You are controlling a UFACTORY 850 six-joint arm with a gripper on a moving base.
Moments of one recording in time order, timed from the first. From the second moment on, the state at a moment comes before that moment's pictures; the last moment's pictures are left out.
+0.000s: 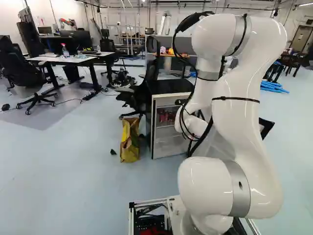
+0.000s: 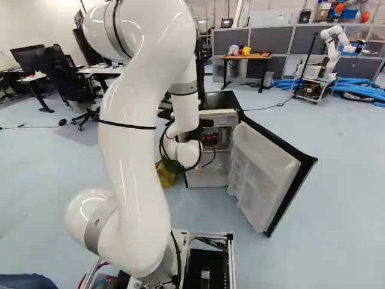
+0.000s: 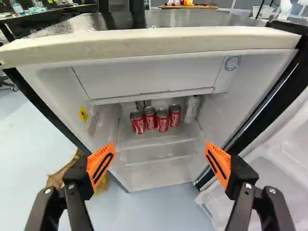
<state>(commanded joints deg) -15.4 -34.8 -32.5 -12.9 66.3 0.0</state>
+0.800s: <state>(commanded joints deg) -15.4 -46.0 -42.1 -18.5 64.8 0.0</state>
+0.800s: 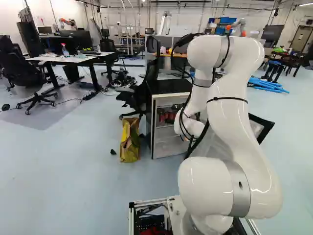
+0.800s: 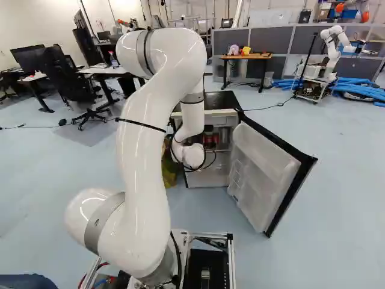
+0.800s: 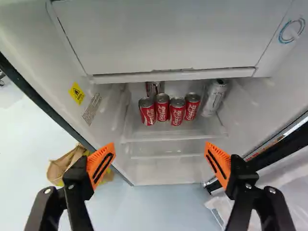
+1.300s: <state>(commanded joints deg) -15.2 -53.0 -48.7 -18.5 64.9 0.0</state>
